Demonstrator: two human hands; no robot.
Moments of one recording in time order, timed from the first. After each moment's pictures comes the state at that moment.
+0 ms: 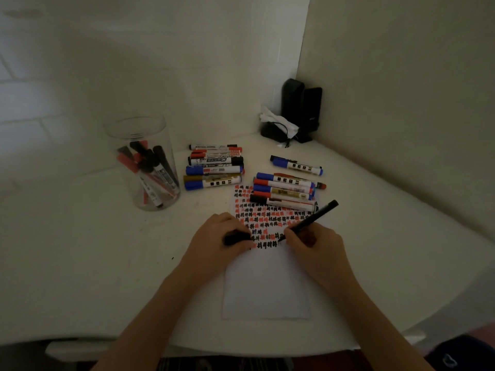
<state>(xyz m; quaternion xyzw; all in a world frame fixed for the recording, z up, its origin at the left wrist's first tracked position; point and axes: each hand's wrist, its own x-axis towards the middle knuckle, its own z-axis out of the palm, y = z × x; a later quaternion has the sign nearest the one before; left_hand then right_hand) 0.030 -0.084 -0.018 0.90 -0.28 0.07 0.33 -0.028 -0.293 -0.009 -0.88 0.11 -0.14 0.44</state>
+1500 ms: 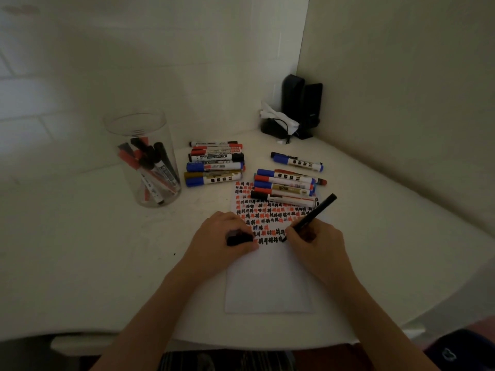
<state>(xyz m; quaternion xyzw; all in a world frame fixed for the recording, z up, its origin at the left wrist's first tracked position) 0.030 -0.084 -0.019 0.90 -0.28 0.05 0.32 -0.030 -0.292 -0.014 -0.87 0.12 -0.16 0.44</state>
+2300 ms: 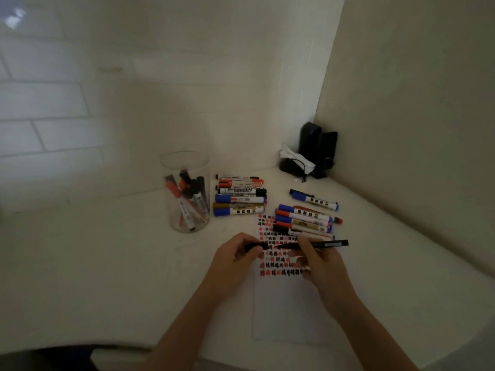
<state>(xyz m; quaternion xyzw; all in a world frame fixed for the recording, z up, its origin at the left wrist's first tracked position) 0.024 -0.067 -0.006 0.78 -0.18 0.02 0.60 -0.022 -0.245 0.023 -0.70 0.15 -0.11 0.69</state>
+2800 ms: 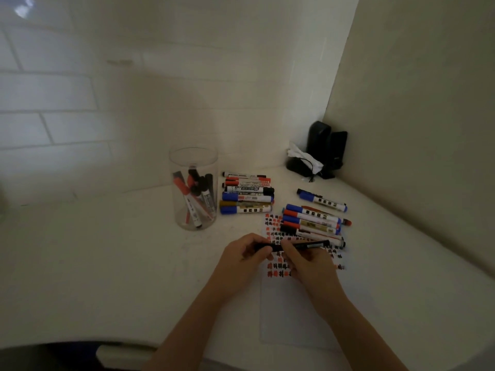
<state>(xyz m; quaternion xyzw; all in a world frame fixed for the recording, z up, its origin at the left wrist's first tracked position) 0.027 -0.067 -0.006 0.78 -0.19 0.02 0.60 -0.011 -0.219 0.017 -0.75 0.13 -0.10 0.64</state>
